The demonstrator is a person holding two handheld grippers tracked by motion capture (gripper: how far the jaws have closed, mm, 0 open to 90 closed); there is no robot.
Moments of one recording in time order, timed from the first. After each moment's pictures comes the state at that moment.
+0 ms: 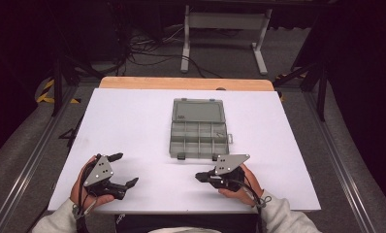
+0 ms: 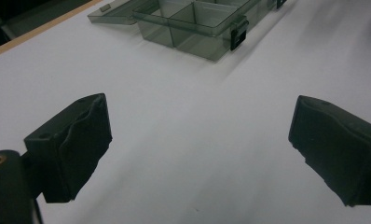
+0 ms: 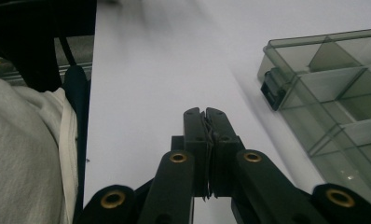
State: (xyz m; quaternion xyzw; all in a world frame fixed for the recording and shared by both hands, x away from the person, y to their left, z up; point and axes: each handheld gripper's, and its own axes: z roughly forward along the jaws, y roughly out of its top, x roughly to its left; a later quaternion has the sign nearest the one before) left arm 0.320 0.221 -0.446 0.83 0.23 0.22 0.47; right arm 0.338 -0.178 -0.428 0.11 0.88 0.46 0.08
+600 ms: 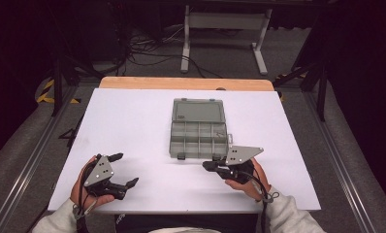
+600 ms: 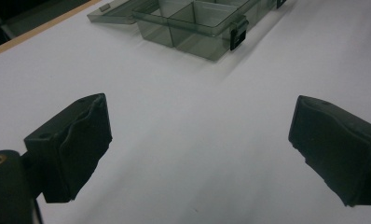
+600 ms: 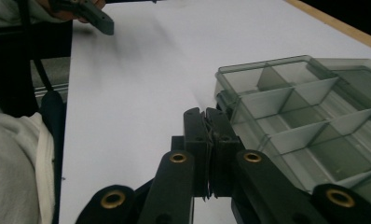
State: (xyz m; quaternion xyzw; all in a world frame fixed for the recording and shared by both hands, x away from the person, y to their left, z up) left arm 0.321 0.220 -0.447 0.83 0.23 0.22 0.47; right arm 0.347 -0.198 -0.405 0.14 0.85 0.49 0.12
